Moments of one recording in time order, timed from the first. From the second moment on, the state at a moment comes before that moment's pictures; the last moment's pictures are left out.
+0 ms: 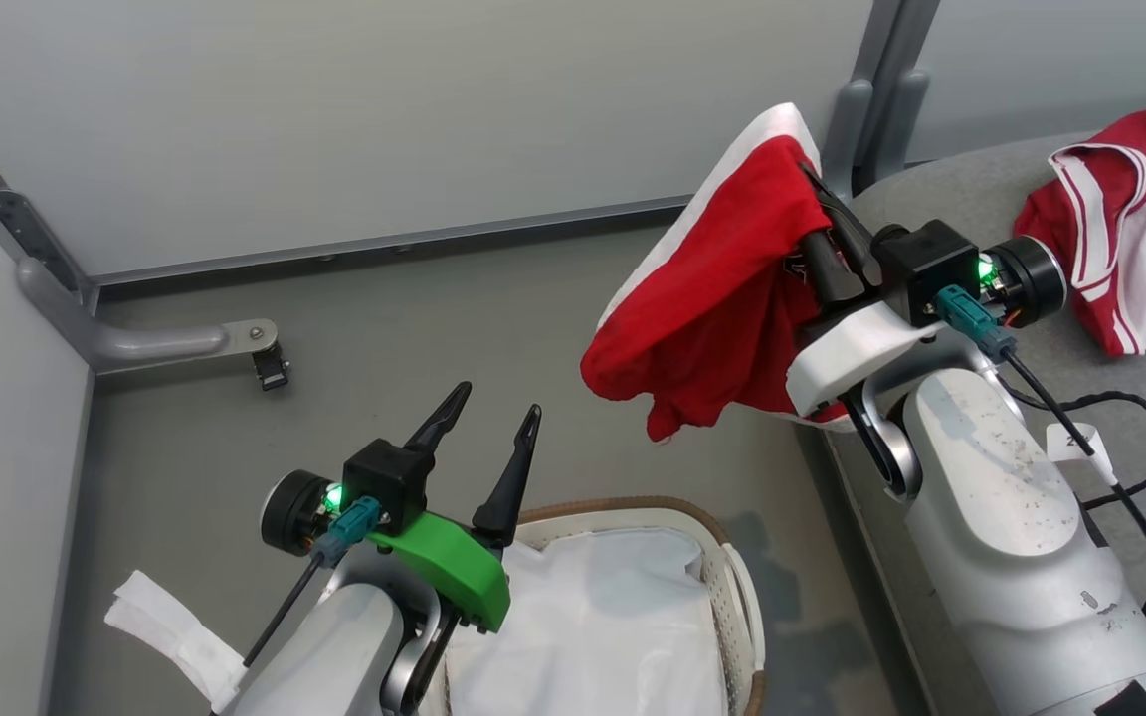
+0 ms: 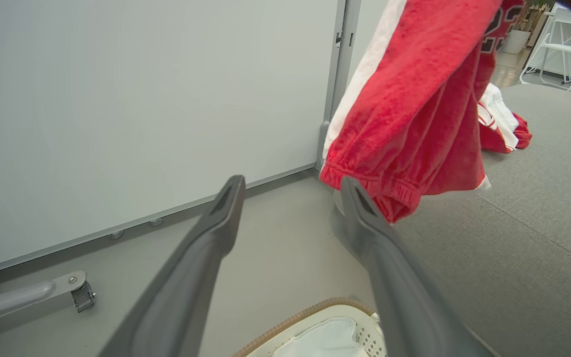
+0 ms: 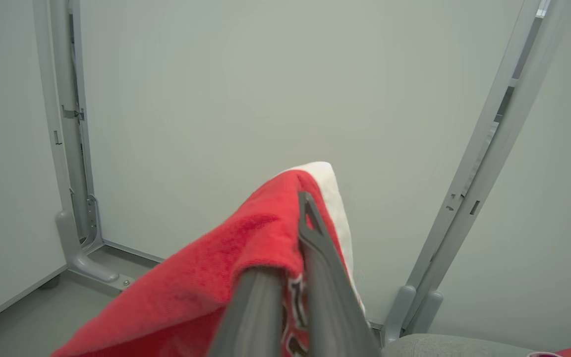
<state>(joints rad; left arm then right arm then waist) -0.41 0.16 -0.65 0.47 -0.47 -0.06 -0.26 -0.64 -0.05 0.21 0.48 0.03 0.13 -0.26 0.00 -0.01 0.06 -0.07</state>
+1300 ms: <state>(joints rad) -0.49 0.12 -0.70 0.50 -0.34 -0.12 -0.26 -0.66 -0.05 0.09 0.47 -0.10 0.13 -0.26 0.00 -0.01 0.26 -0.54</state>
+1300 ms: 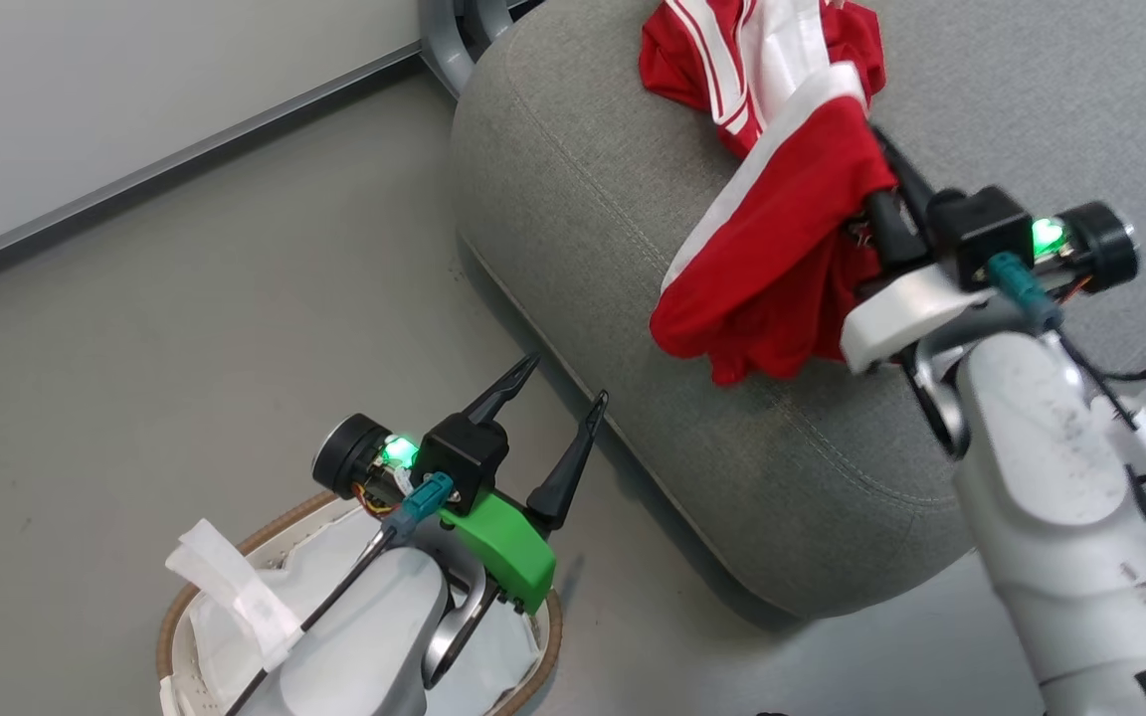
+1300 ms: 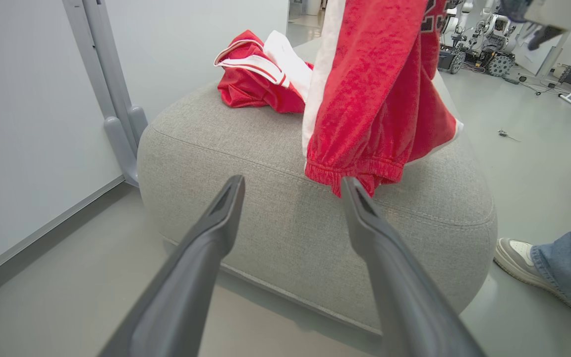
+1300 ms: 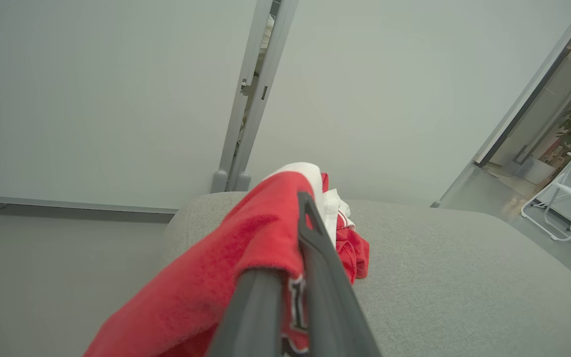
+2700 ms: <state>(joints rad) -0.62 0.23 -0.74 0.28 -0.25 -0.06 -0.16 -1.12 -0.47 -0.34 0.96 -0.36 0.13 -0.26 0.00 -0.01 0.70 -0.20</state>
